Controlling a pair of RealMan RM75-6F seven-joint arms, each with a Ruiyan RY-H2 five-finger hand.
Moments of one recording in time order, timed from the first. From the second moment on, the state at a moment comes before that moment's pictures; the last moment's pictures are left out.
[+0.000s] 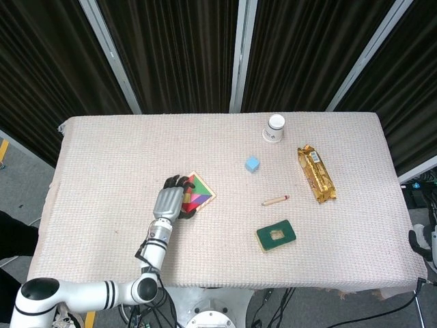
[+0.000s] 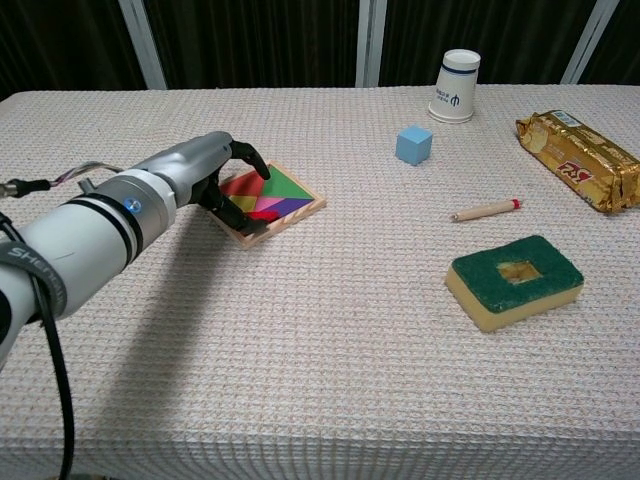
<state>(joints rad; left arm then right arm) -0.75 -1.93 -0.34 -1.44 0.75 1.17 0.57 0.04 -1.12 0.12 -1.40 -1.37 1.43 0.14</state>
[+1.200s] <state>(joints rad) -0.46 -1.45 -0.04 -1.62 1.31 1.45 0.39 0.05 -1.14 0.13 -1.44 -1.40 1.46 0.08</state>
